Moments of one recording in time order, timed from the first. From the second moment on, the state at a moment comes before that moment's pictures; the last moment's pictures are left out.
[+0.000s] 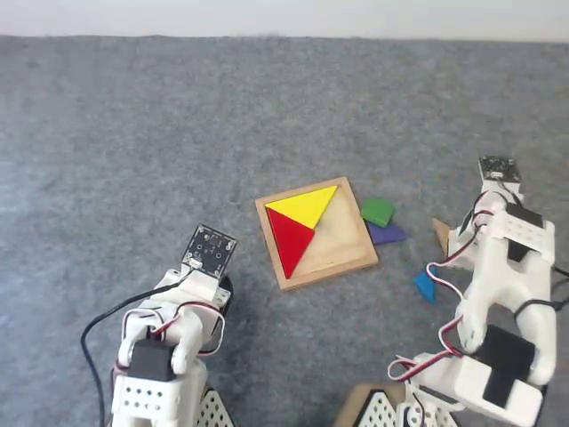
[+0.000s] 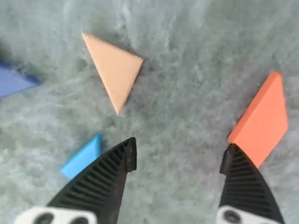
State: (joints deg) left arm 1.1 -102.9 97.1 72.3 -11.0; right arm 20.9 -6.7 38.6 58.3 17.0
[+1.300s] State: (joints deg) left arm 1.1 -102.9 97.1 72.3 -11.0; right arm 35.7 7.0 33.8 50.4 23.2
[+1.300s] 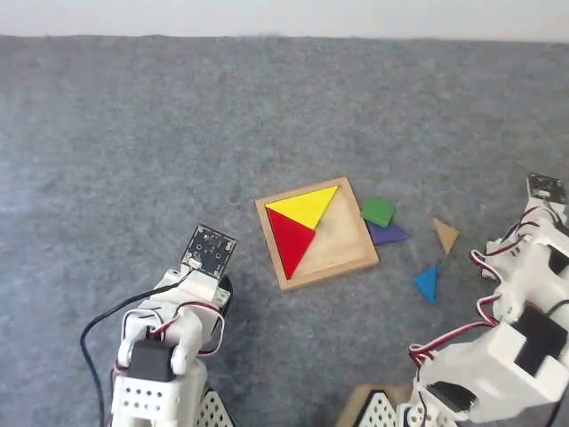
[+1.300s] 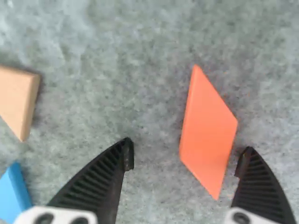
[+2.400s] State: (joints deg) left arm 1.1 -102.9 97.1 72.3 -11.0; right arm 14.3 -10.9 39.2 53.1 15.5
